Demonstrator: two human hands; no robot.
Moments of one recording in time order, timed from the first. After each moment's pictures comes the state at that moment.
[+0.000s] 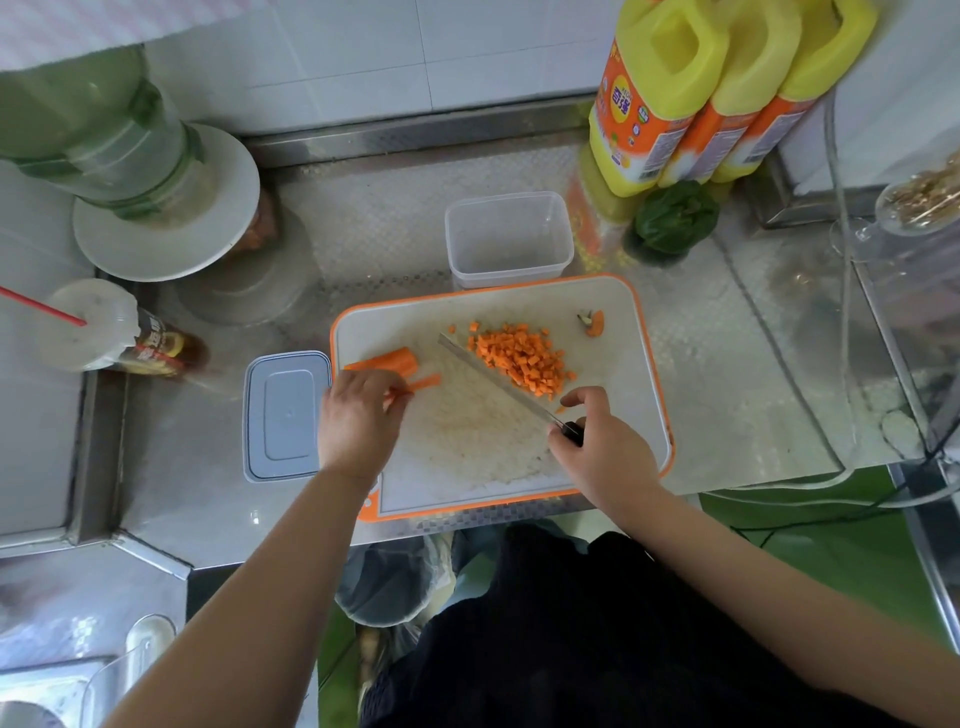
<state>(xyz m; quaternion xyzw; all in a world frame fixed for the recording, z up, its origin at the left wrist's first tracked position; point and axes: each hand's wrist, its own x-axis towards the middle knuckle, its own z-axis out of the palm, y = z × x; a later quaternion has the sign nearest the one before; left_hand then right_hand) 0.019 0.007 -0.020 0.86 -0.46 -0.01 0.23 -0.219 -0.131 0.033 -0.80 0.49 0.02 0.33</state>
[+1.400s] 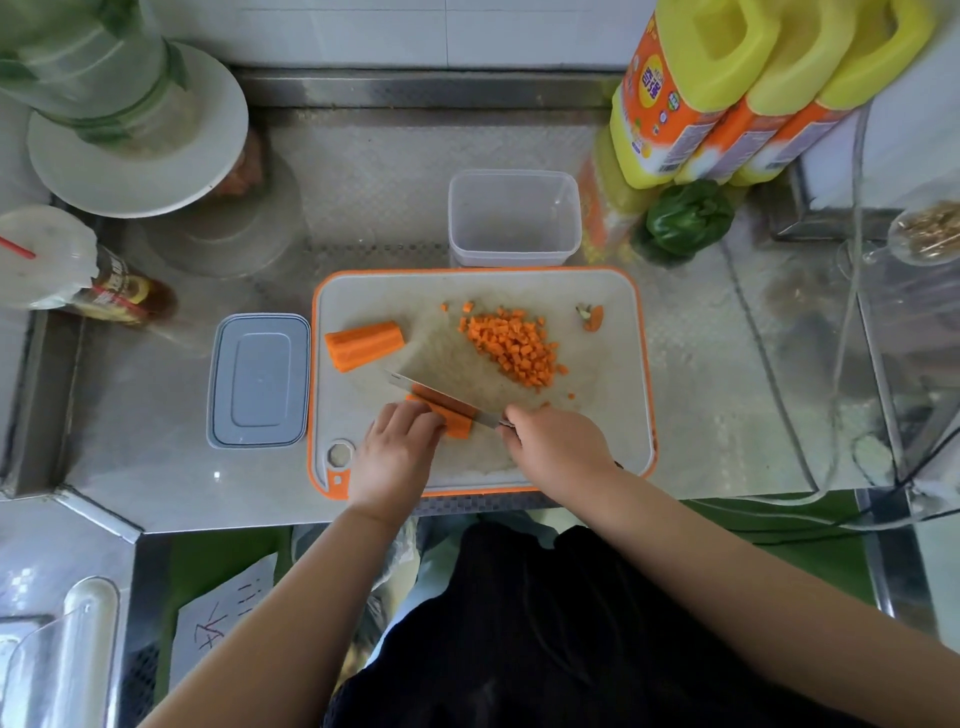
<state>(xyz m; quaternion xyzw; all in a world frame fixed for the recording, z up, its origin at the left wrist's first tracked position) -0.064 0.017 -0.041 0.84 -0.49 -0.01 0.25 -0.191 -0.138 0.030 -0.92 0.27 0.20 0.20</state>
